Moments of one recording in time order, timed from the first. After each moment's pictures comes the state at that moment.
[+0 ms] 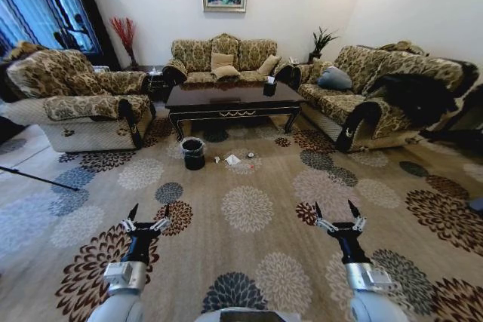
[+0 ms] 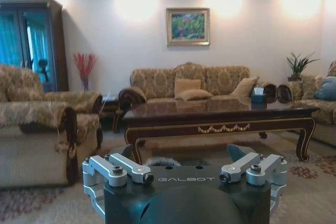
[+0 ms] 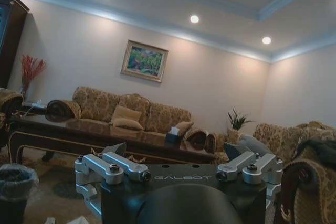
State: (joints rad) left arm 1.80 -1.40 -0.67 -2.32 -0.18 0.03 -0.04; right arm -1.75 1.30 0.80 2.01 0.18 0.37 -0.03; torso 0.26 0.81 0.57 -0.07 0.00
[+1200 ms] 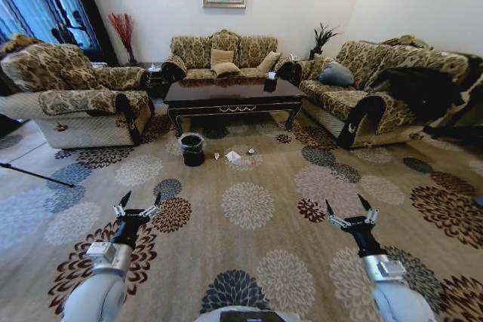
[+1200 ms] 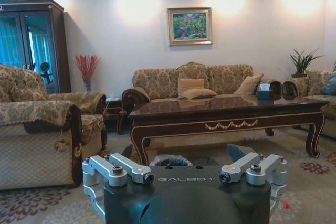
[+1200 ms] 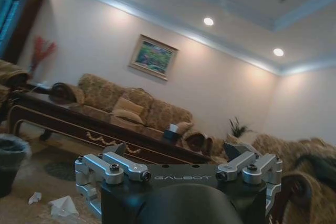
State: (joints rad) left arm 1.74 -1.31 -0.77 -2.25 -0.29 0.04 -0.01; right arm -1.75 1.19 0.87 1.98 0.20 0.37 -0.03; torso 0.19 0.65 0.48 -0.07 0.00
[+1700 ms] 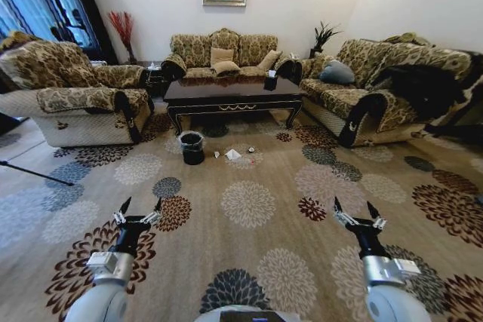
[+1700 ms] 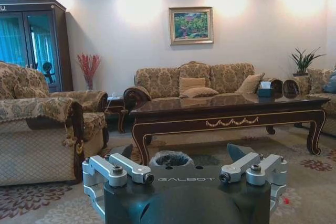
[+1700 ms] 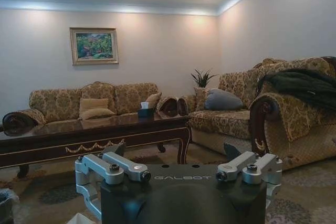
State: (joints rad) left arm 1.78 -1.35 -0.77 -2.27 -0.26 0.01 0.00; right arm -1.80 1.20 0.83 2.16 0.54 0.17 0.16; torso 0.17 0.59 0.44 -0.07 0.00
